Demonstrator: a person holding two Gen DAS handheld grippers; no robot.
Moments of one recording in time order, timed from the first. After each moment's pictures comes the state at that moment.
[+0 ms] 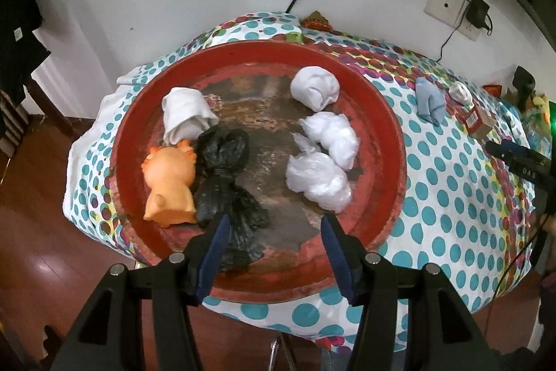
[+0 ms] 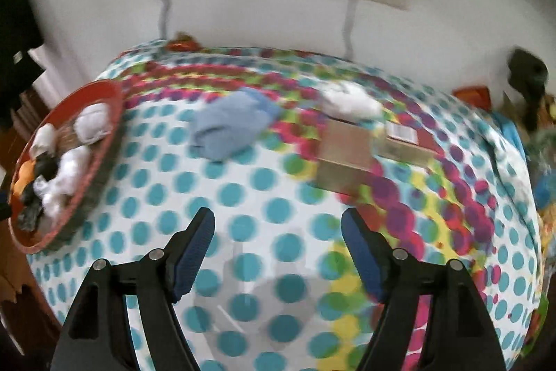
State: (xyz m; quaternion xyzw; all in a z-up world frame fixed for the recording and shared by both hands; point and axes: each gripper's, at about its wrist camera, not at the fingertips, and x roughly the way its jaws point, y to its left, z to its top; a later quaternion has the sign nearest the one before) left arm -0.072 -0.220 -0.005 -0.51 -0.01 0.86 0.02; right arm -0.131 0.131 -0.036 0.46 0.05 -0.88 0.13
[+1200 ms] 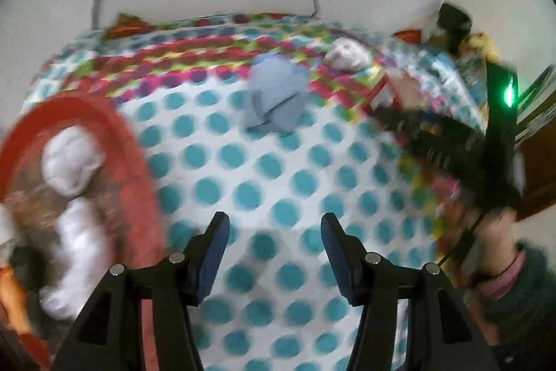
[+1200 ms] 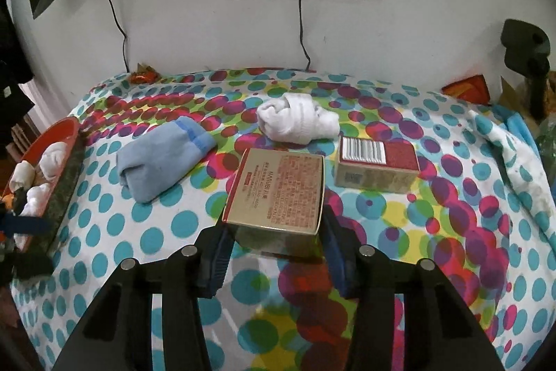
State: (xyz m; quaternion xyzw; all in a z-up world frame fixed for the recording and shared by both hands) left arm -0.179 -0.022 -0.037 -0.55 0.02 0.81 0.21; right arm -0.174 0.174 -0.069 0.41 0.01 -0.90 0.13
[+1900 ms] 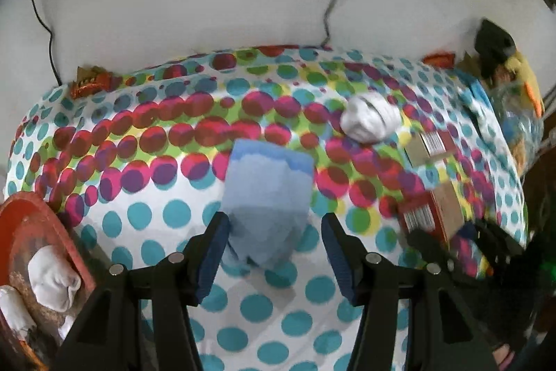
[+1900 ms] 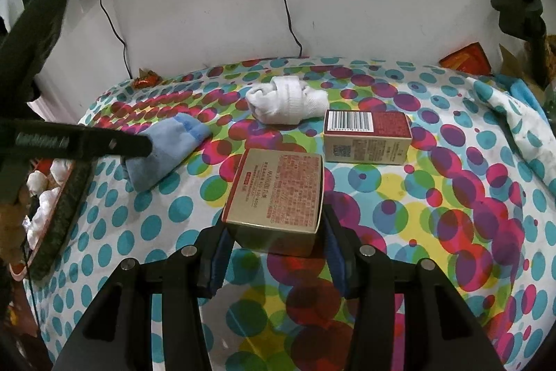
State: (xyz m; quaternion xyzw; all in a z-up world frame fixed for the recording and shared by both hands) left arm -0.285 0.042 -0.046 -0.55 0.05 0.82 0.17; right arm -0.171 0.191 -0.081 0.42 -0.04 -0.89 0.15
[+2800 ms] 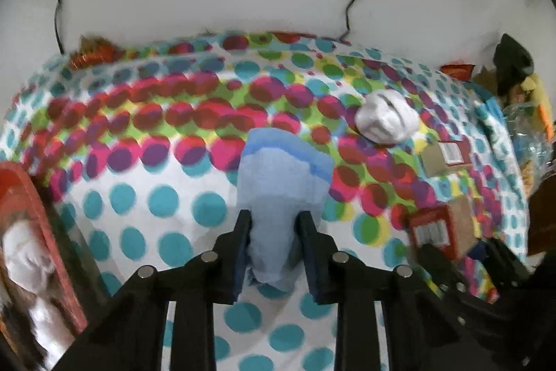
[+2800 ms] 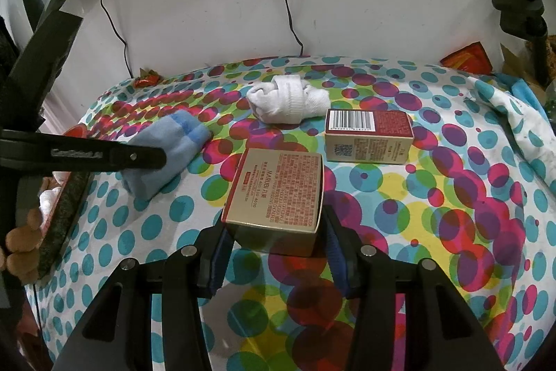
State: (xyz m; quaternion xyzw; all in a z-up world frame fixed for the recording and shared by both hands) left arm -0.283 0.042 -0.068 -0.56 0.00 0.82 0.15; right arm -0.170 0.190 -0.079 0.42 -0.04 -0.89 0.14
